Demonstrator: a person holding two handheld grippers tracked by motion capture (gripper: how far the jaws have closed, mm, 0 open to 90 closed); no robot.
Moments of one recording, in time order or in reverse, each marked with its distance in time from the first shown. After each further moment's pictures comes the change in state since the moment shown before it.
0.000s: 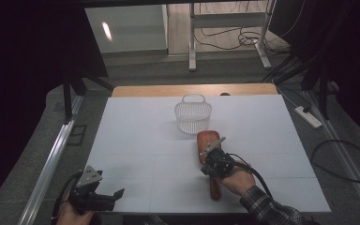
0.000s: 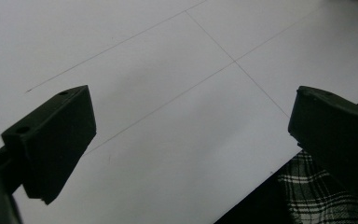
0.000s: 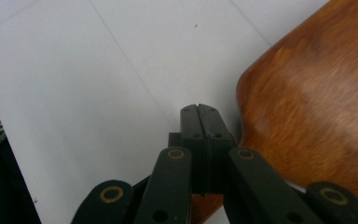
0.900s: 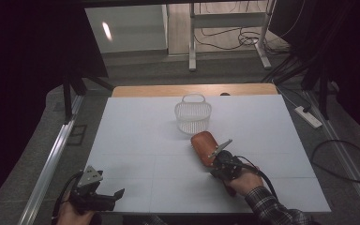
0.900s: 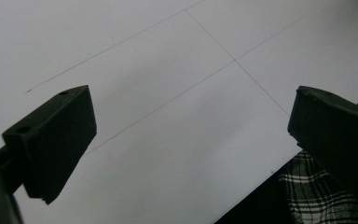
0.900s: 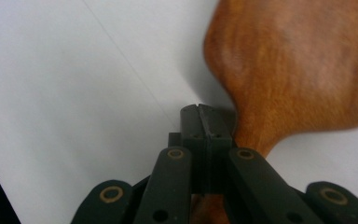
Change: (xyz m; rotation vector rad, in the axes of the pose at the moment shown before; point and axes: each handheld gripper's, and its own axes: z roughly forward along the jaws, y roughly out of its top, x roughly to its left) left arm -0.001 0.000 0.001 0.004 0.002 0.004; right arm -0.016 -0.024 0.000 0.078 -0.037 0.040
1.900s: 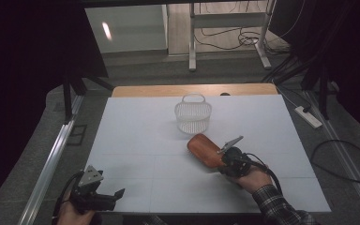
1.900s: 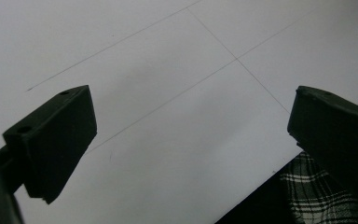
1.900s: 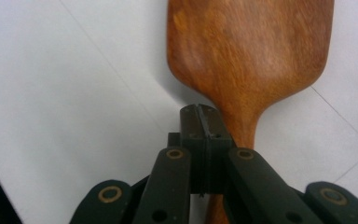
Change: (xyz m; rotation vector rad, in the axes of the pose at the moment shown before) left arm 0.000 0.001 0.001 0.009 0.007 0.000; right arm -0.014 -0.009 -0.019 -0.037 -0.019 0.038
